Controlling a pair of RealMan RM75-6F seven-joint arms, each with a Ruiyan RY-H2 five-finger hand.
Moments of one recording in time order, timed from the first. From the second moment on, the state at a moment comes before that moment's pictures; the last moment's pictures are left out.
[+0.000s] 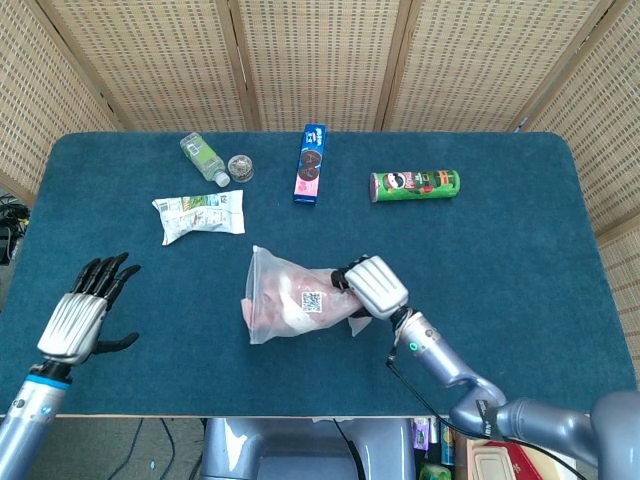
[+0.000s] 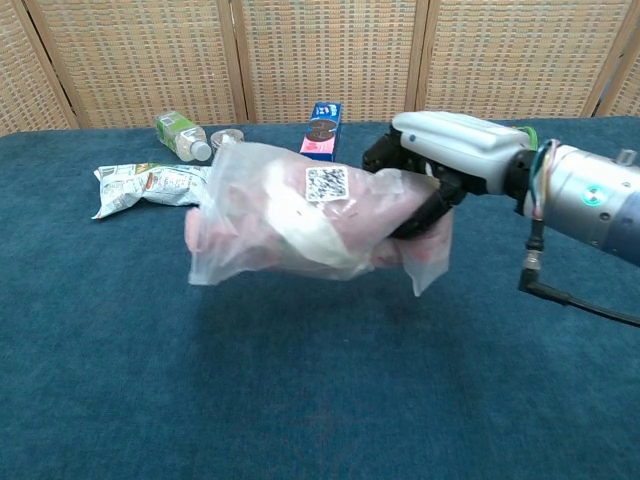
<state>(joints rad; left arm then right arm) -0.27 -1.11 -0.11 -1.82 1.48 1.24 0.15 0.77 -1.63 0.20 -1.38 -1.45 1.02 -0.04</state>
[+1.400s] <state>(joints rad) -0.71 -1.19 -0.23 -1.86 0.90 0.90 0.25 0.84 -1.74 0.27 -1.33 -1.33 1.00 -0.03</state>
